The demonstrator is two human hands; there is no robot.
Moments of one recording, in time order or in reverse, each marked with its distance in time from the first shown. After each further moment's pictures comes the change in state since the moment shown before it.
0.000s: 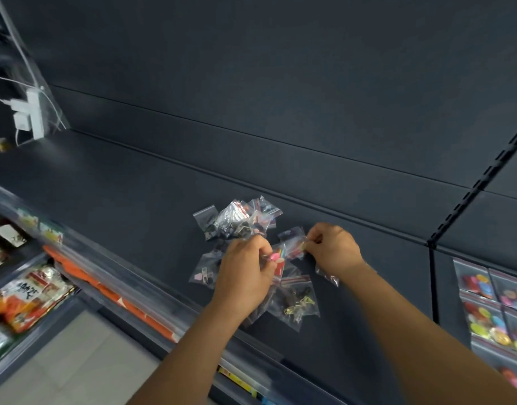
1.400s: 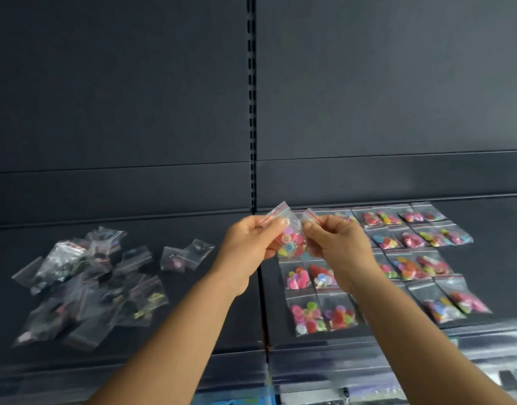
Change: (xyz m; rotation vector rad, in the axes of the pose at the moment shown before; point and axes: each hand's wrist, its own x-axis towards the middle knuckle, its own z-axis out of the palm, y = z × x) left_hand -0.051 0.211 0.079 -0.905 -0.615 -0.084; right_hand -0.192 0.143 -0.133 0.913 0.563 0.203
